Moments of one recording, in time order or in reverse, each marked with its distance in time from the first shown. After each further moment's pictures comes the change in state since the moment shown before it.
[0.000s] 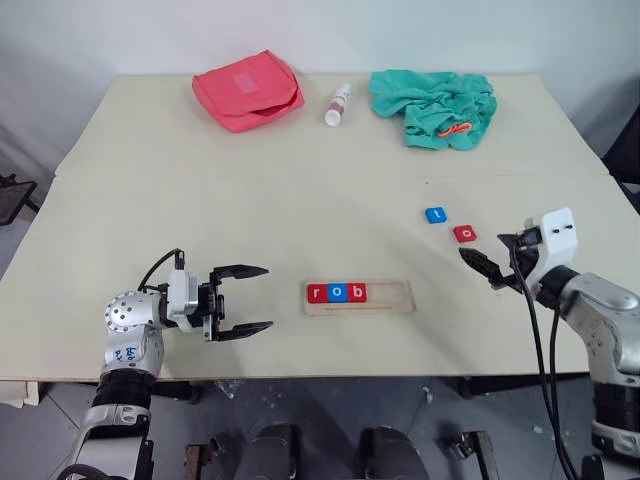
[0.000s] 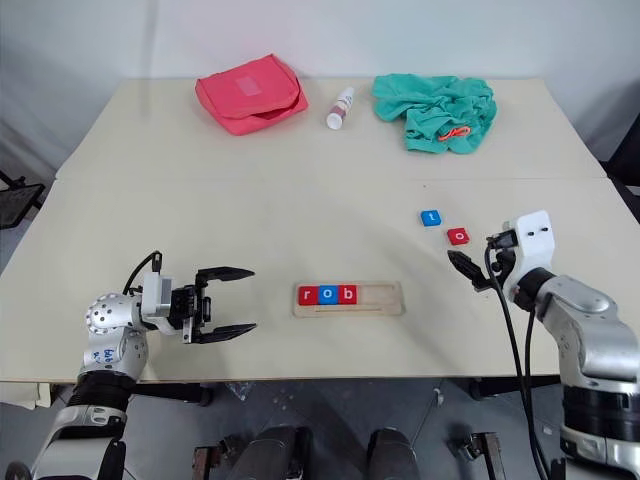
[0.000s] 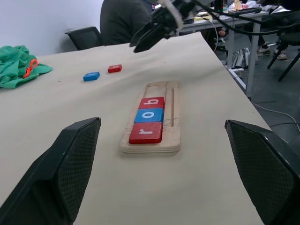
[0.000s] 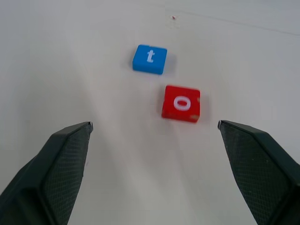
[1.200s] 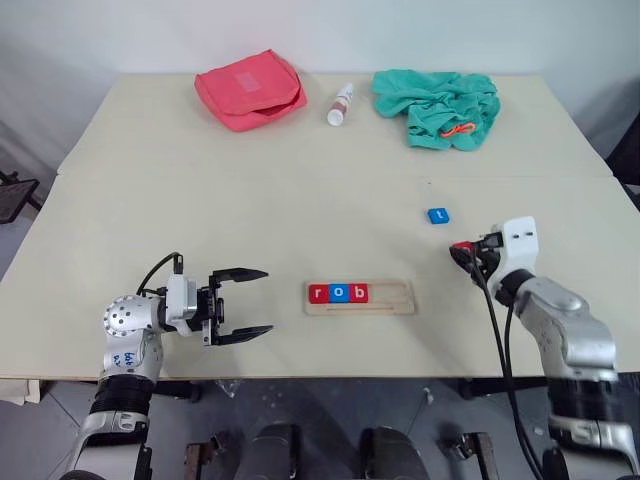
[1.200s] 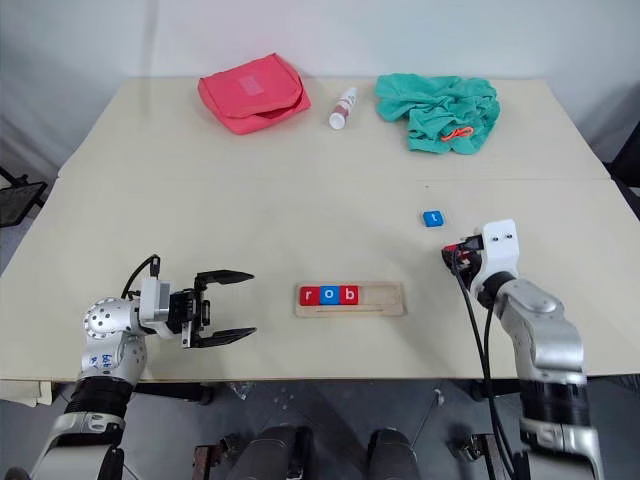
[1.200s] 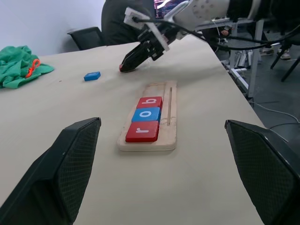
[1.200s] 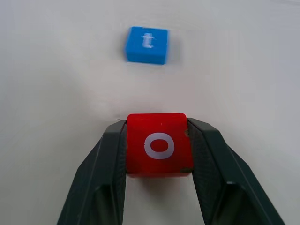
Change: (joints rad) left arm 0.027 0.001 0.005 -0.030 -0.004 0.006 0.003; right arm 0.045 0.152 0.057 -0.085 -0.042 0.004 -0.200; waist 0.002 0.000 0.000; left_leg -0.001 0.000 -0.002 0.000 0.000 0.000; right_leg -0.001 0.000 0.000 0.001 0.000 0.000
